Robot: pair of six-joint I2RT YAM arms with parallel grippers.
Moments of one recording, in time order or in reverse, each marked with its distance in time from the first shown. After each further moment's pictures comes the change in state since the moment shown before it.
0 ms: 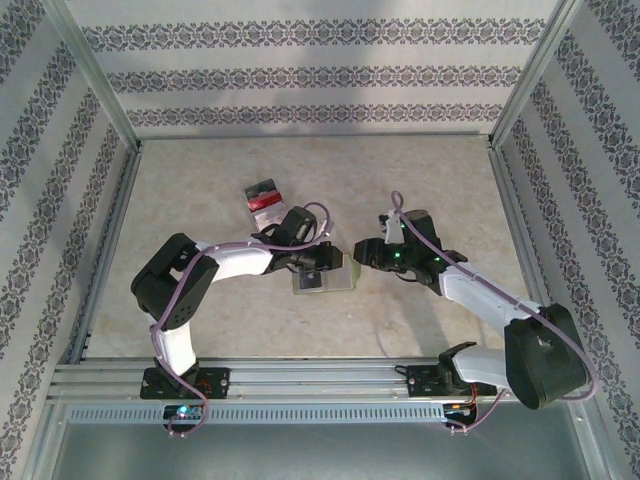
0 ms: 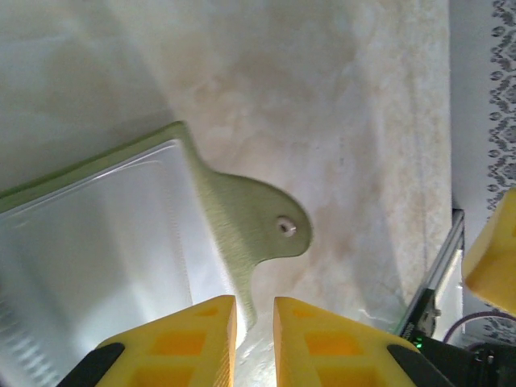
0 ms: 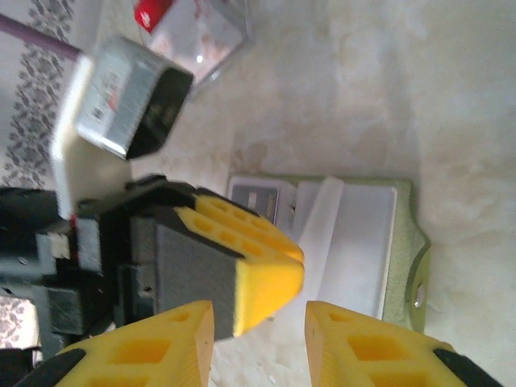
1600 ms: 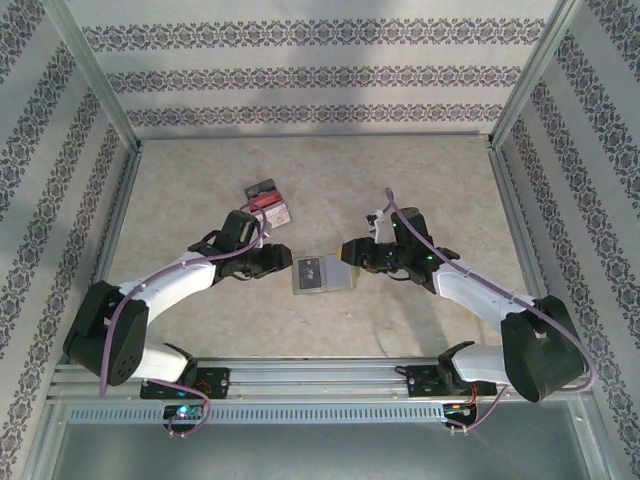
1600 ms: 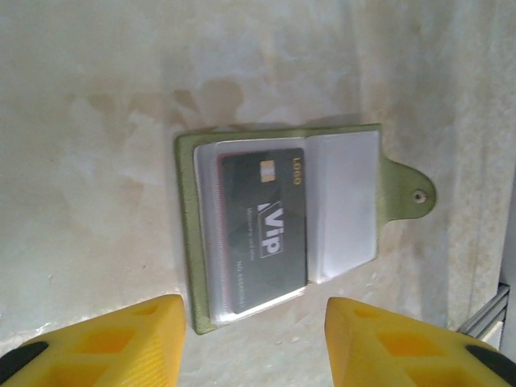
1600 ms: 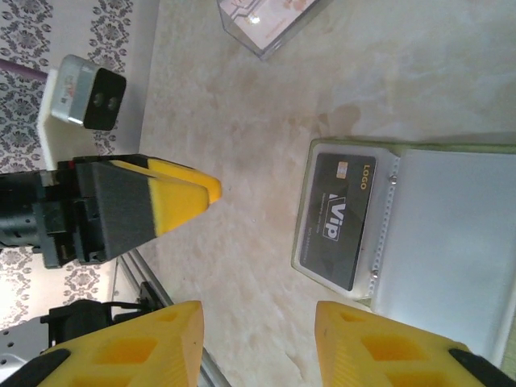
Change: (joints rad) left arm 0.234 -0.434 -0.272 -0.311 -0.122 0.031; right arm 0.075 0.066 0.032 0.065 -0.139 0.110
